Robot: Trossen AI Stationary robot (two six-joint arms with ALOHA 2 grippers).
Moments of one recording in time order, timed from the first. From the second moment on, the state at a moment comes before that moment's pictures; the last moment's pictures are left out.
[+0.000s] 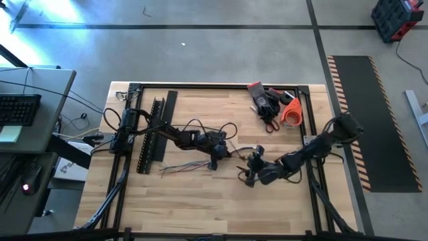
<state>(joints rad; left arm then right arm) 0.00 2.07 1.01 0.47 0.11 0.32 0.49 1.65 0.53 0.43 0.69 0.42</state>
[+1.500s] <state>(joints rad) -0.02 1.86 1.01 0.14 0.04 0.32 0.40 1.80 0.66 0.21 0.62 0.52</state>
